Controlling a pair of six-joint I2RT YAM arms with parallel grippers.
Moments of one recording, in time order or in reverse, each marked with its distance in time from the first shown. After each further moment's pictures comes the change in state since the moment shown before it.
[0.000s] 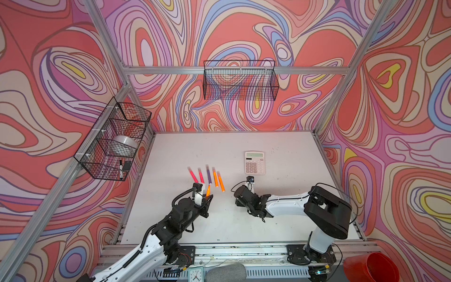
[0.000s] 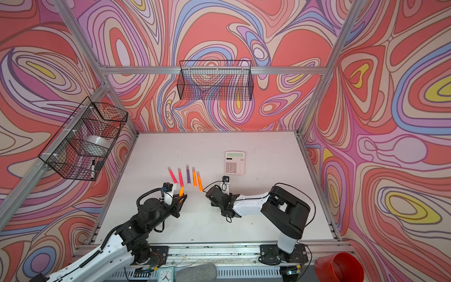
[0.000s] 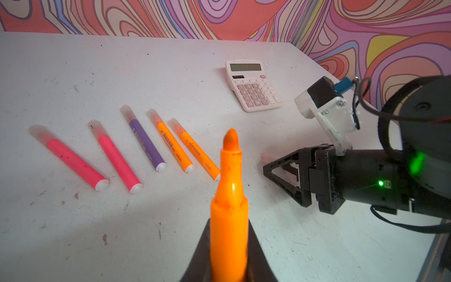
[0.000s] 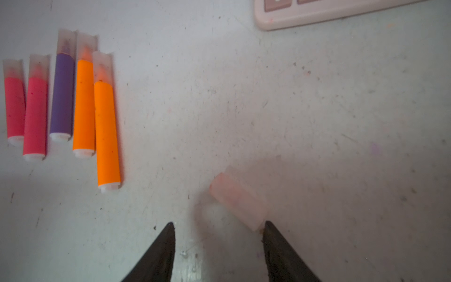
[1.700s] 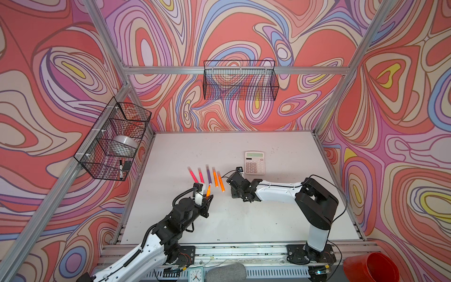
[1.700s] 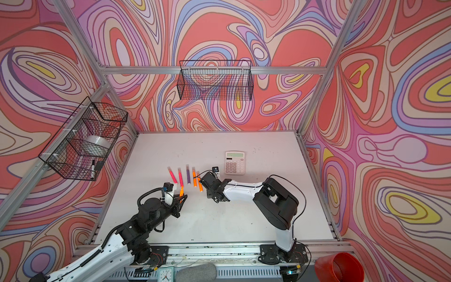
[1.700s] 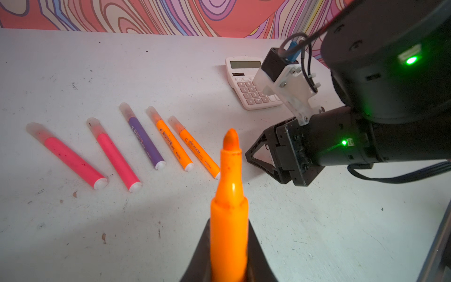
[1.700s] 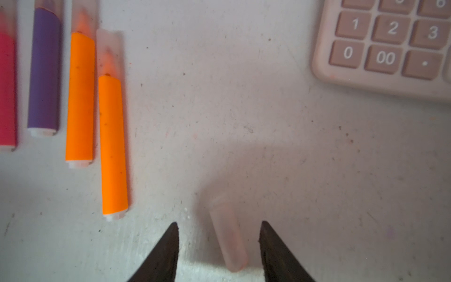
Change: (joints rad) left arm 0.000 0.014 0.000 0.003 0.004 0.000; right arm -0.059 0.142 0.359 -0.375 -0.108 -0.260
